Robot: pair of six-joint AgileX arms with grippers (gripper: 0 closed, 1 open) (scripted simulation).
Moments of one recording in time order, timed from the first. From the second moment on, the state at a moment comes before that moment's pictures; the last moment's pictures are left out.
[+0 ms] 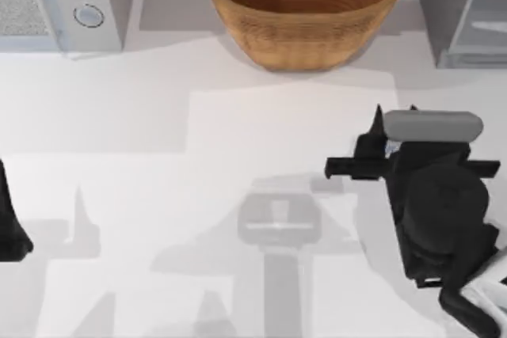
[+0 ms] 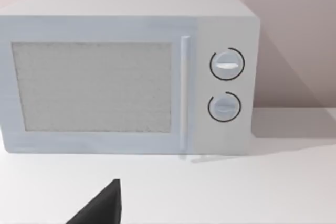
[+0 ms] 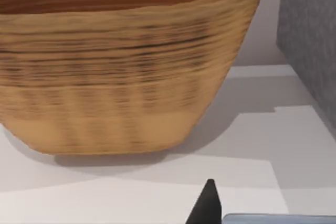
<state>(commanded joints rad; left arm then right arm) 0.00 0.00 0.00 0.00 0.00 0.00 0.71 1.87 0.45 1.28 0.73 0.15</state>
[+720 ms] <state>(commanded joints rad) 0.00 0.00 0.00 0.00 0.00 0.00 0.02 1.51 0.39 1.11 0.04 0.02</state>
